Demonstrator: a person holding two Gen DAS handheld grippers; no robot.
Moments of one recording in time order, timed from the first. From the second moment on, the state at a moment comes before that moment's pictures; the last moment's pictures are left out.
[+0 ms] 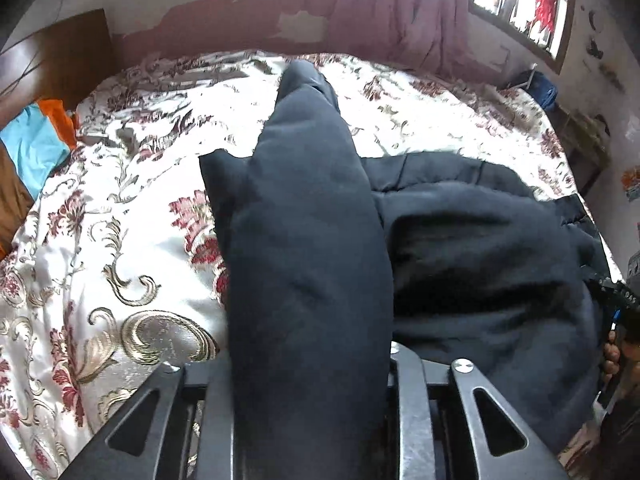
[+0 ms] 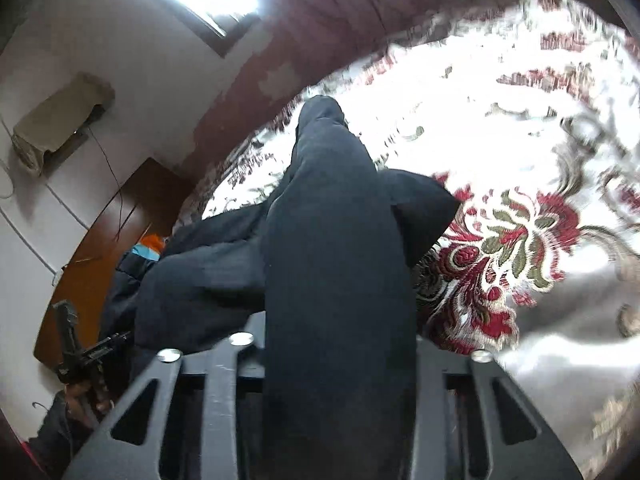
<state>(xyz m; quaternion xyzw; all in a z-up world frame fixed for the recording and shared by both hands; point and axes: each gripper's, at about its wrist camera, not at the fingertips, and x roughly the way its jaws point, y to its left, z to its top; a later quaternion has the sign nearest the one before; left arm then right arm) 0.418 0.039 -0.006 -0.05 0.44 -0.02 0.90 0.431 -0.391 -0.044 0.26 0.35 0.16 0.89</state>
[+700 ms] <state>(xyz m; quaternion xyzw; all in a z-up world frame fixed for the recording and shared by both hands) 0.343 0.102 0.085 -0.06 0.36 -0.03 0.93 0.389 -0.310 0.059 0.18 0.30 0.20 0.91</state>
